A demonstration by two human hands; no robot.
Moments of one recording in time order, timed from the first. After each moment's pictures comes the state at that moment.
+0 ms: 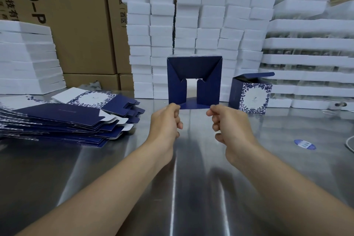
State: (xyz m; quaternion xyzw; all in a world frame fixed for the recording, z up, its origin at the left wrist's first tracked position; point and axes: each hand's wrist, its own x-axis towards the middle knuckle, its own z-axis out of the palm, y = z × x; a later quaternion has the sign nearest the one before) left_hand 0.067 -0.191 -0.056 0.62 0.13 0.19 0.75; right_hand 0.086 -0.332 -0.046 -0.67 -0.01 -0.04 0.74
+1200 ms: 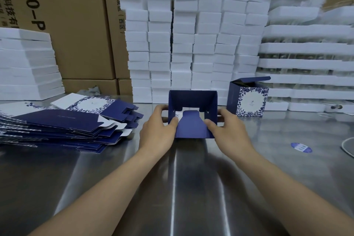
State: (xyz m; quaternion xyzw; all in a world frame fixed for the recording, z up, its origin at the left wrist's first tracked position) left_hand 0.088 -0.160 -0.078 0.81 0.07 0.27 0.51; right_hand 0.114 -0.352 -0.066 -0.85 -0.12 -0.18 0.49
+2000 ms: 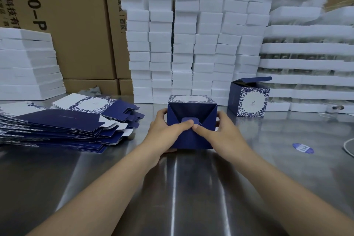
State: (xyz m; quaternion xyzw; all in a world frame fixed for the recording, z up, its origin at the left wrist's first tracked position) left_hand 0.078 -0.171 -0.066 0.73 0.10 0.14 0.66; right_hand 0.113 -0.343 -0.076 -0.79 -0.15 -0.10 0.58
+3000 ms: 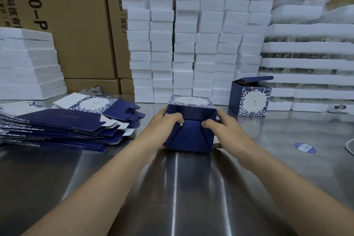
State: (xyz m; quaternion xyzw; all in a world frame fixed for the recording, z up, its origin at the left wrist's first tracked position) left_hand 0.078 -0.159 -0.050 0.74 0.08 0.06 0.67; right_hand 0.119 -0.353 -0.068 -0.80 -0.16 -0.03 0.57
